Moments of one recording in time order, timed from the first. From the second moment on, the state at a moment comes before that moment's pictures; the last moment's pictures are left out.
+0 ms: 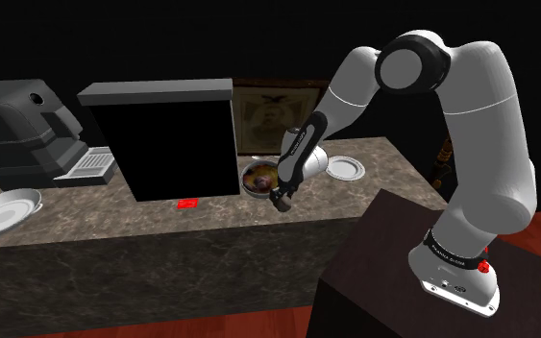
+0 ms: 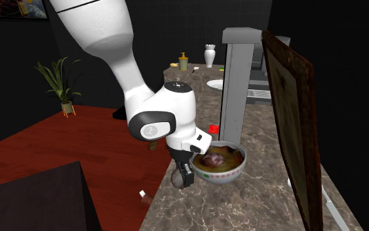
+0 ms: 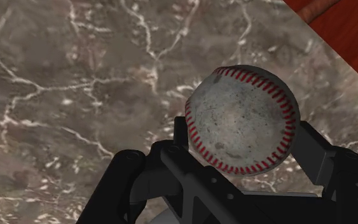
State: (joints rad) arm 0.01 0.59 0.06 -2.24 0.27 2.92 -0.01
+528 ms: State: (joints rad) arm 0.01 0.58 0.06 -2.25 0.27 2.92 -0.01
